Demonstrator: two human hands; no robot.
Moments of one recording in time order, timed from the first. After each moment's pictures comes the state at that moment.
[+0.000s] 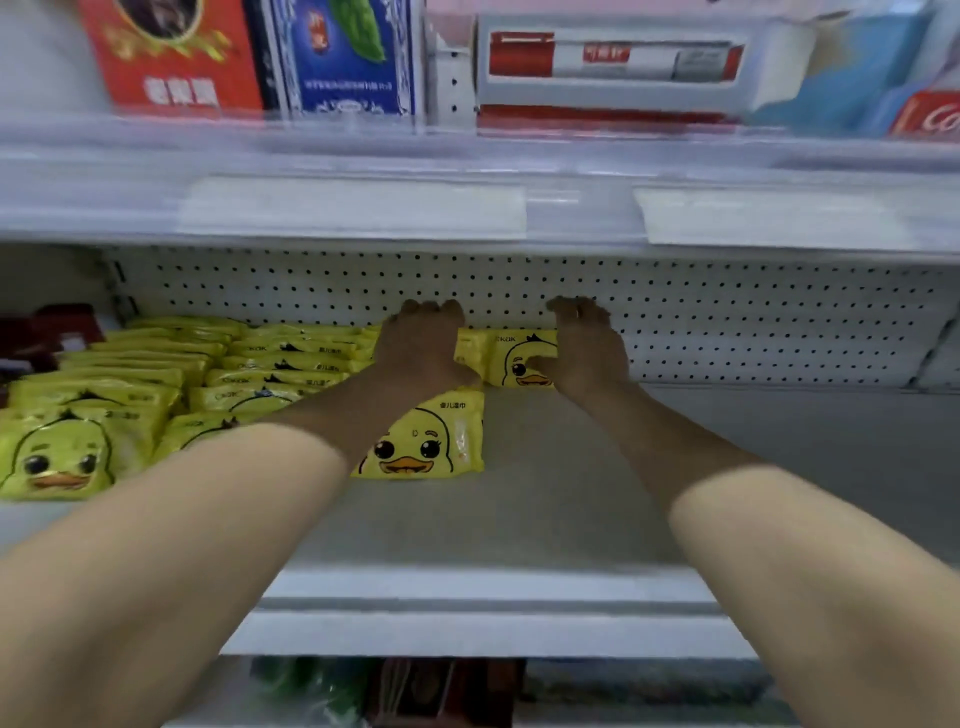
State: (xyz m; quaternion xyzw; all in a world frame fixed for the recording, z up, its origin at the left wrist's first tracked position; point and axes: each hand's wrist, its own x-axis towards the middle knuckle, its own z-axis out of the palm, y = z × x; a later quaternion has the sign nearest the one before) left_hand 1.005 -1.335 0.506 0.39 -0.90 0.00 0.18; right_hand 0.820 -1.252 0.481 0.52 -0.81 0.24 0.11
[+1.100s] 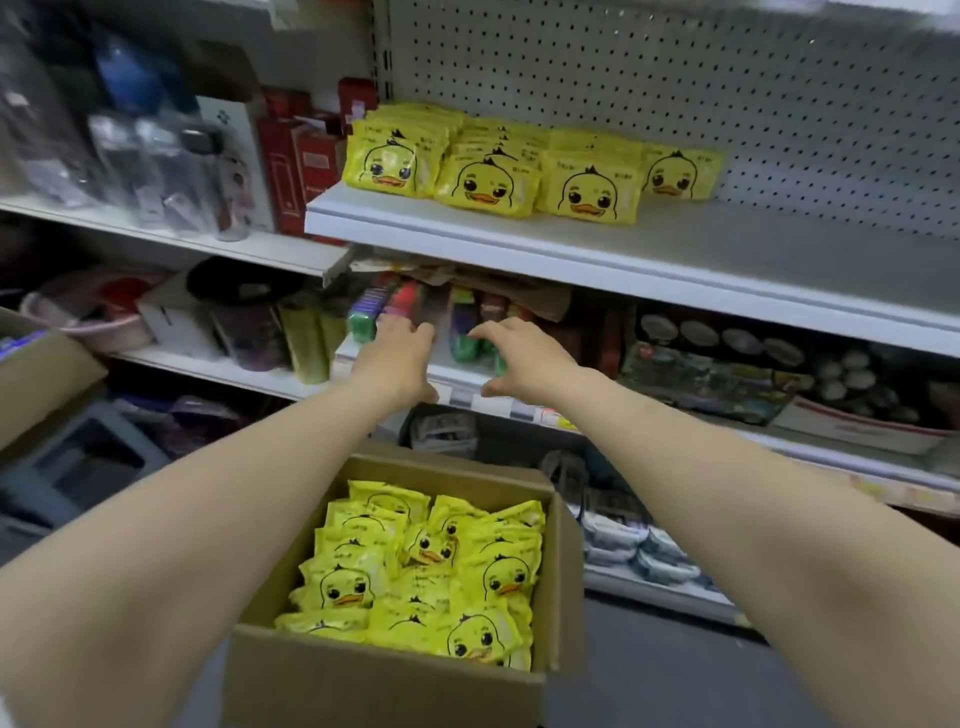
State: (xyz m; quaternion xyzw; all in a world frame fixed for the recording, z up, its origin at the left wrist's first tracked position) left_hand 1.386 -1.086 0.351 0.52 -0.85 -0.08 0.03; right_hand 1.206 -1.032 0.363 0.71 -0.69 0.06 -0.08
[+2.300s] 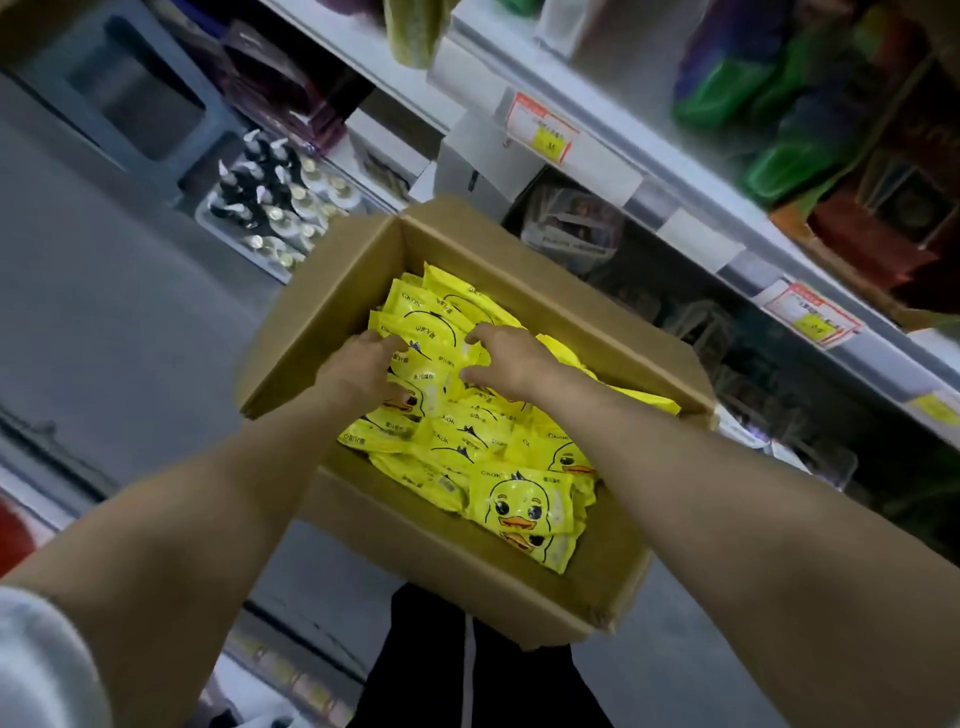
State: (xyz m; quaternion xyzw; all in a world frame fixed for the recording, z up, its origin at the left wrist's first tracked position) left_hand 1.512 -1.081 0.010 0.65 -0.65 -0.35 -0.17; right_hand 1.302 -1.109 0.025 0.70 -0.58 -0.14 -0.39
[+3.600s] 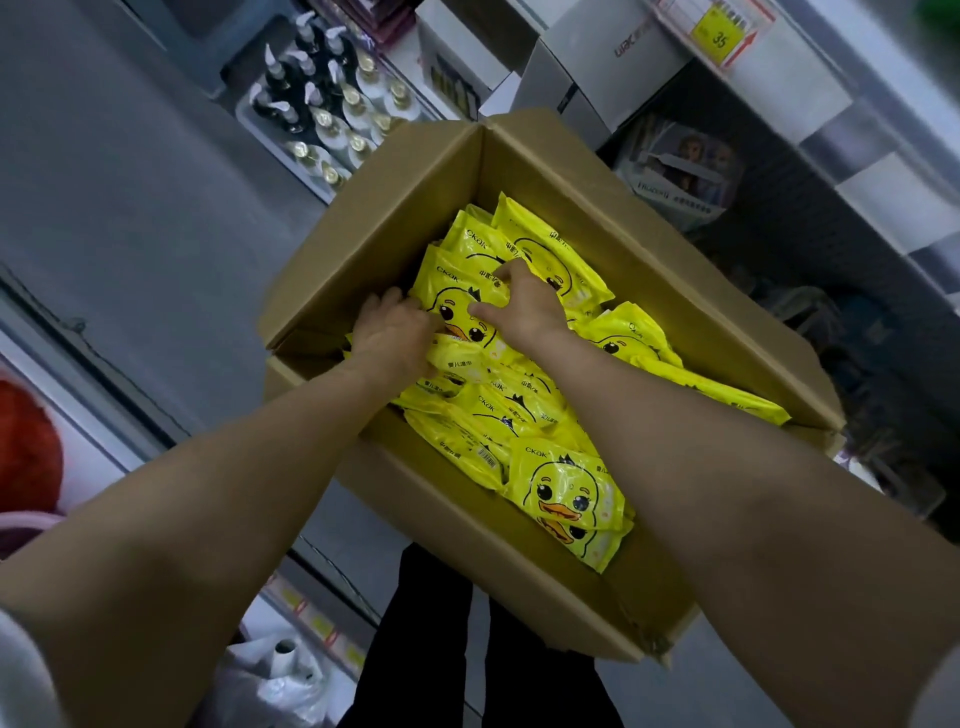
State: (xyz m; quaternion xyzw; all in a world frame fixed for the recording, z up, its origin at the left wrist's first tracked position) left_hand 1.525 -1.063 -0.044 0.64 -0.70 -0.22 -0.25; right_hand 1.363 -1.117 -0.066 0.62 -0.65 -0.02 -0.43
